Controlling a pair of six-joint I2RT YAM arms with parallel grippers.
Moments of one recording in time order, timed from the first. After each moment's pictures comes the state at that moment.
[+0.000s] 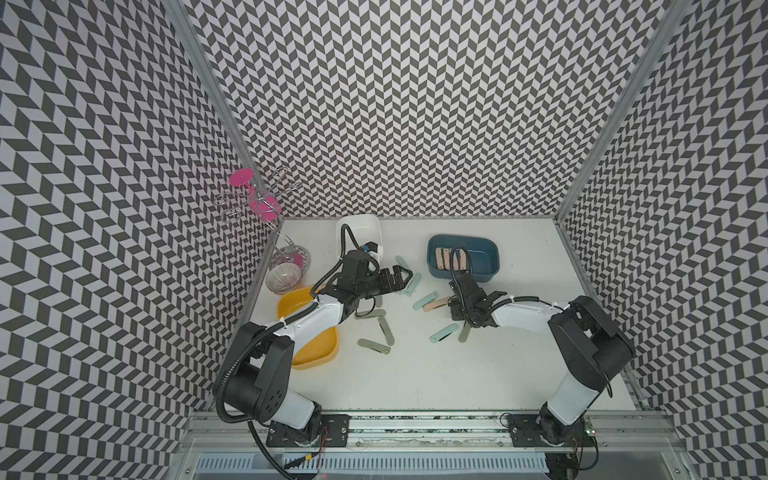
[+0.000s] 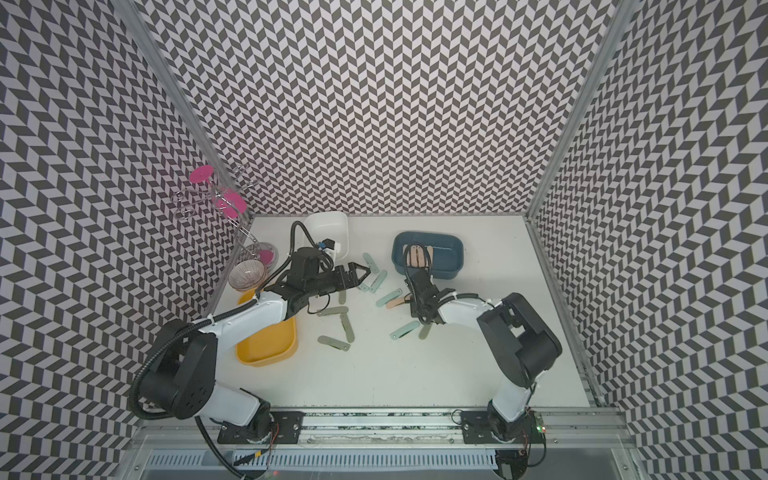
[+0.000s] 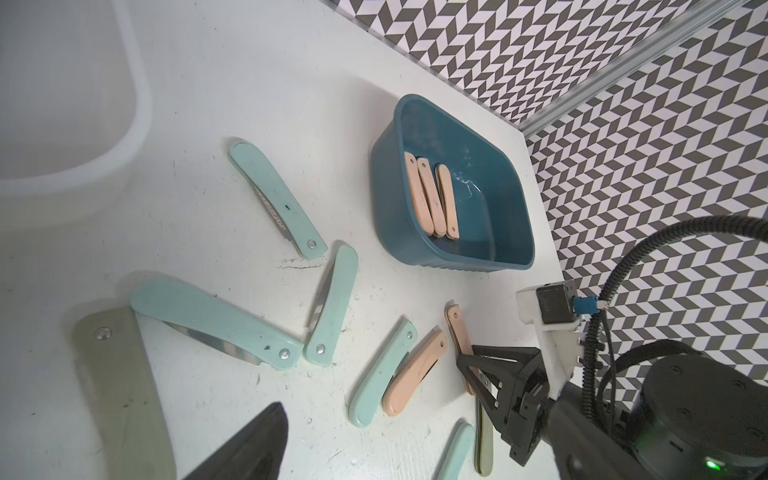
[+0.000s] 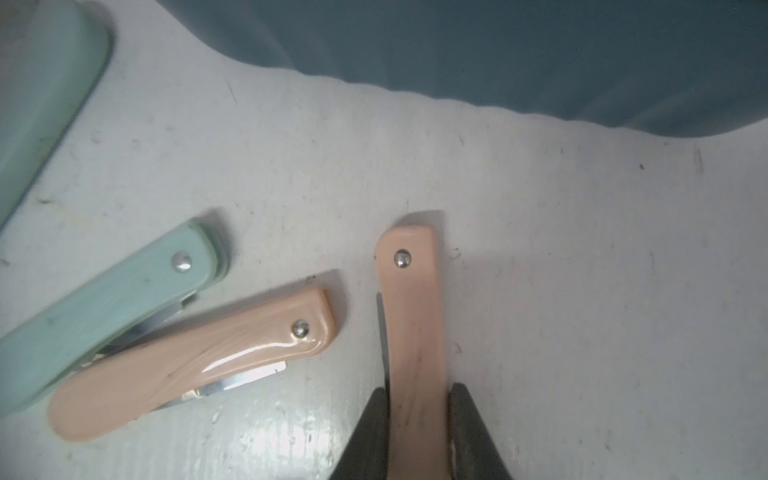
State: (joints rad) left arm -0.42 1.50 0.86 0.09 0.41 -0.64; right arm 0.60 1.73 0.89 -0.23 0.26 0.49
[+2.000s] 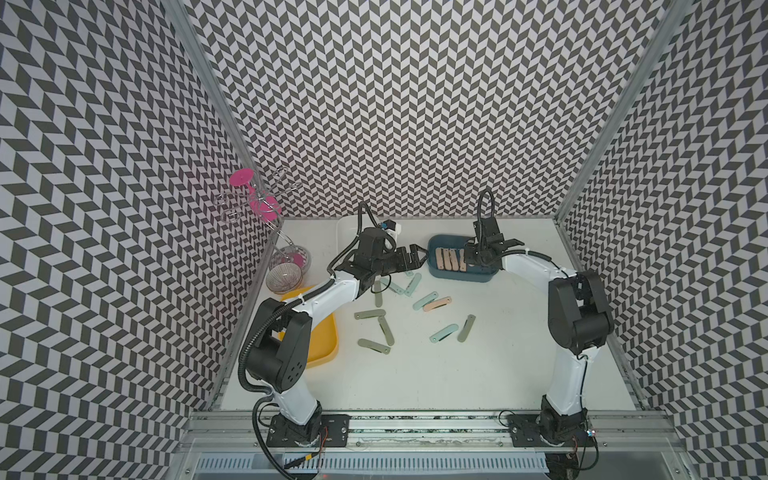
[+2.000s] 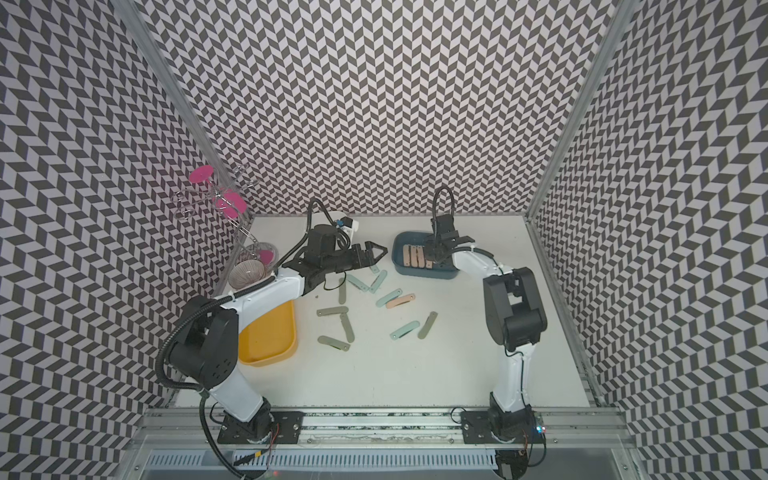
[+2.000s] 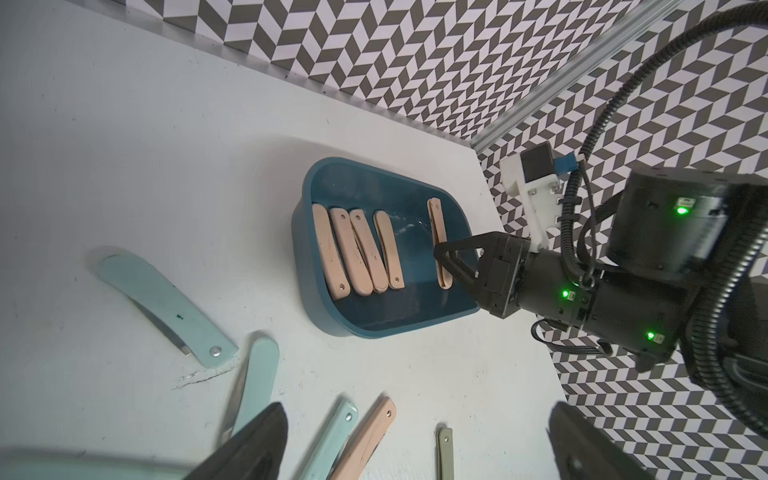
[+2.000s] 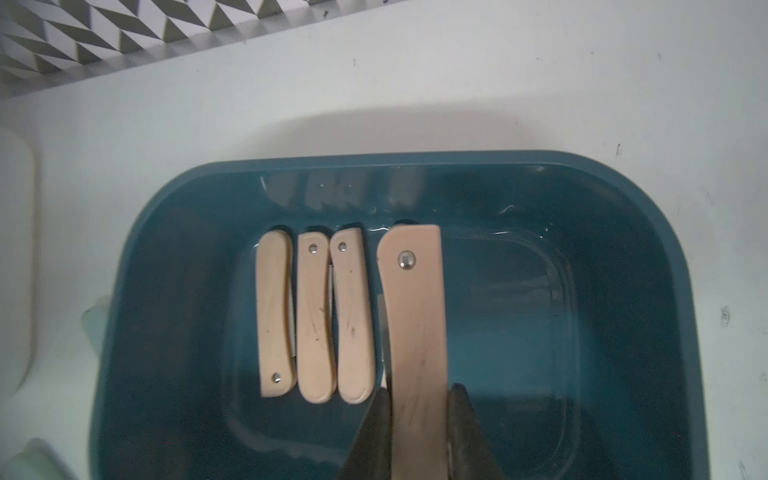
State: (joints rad) left arm -0.46 1.70 1.16 0.07 0.45 -0.62; right arm 0.28 1.99 1.47 -0.40 0.11 0.36
